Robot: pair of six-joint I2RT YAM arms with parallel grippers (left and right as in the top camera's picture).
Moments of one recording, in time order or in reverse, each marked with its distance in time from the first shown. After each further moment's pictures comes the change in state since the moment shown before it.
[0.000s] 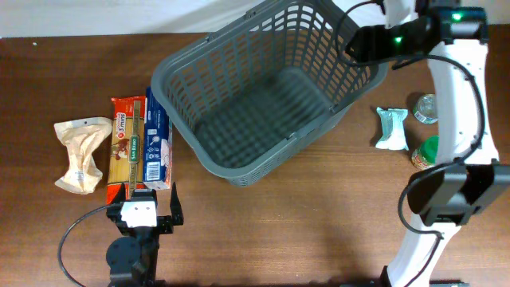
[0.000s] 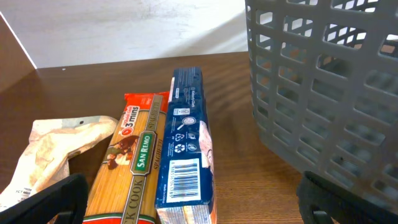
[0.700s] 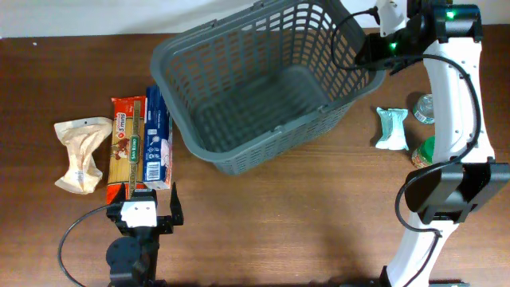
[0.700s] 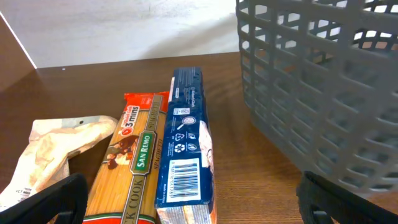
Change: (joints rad) left arm 0.000 0.000 0.000 -0.001 0.000 0.000; right arm 0.010 0.013 0.038 -0.140 0.053 0.016
